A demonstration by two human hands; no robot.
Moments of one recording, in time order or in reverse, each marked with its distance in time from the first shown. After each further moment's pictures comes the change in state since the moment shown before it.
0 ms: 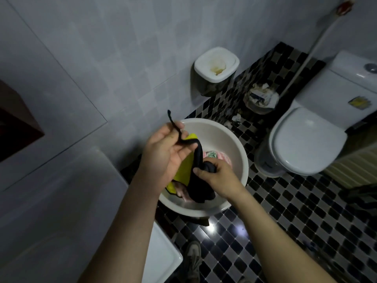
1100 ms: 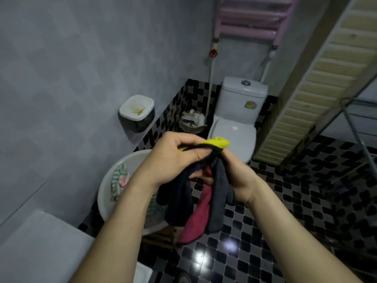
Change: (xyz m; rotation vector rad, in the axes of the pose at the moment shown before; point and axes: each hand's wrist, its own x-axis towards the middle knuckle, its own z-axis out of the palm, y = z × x) left_hand -0.096 0.013 0.153 0.861 -0.800 0.242; right_hand -0.181 -0.097 -0.111 0.862 0.058 0.078
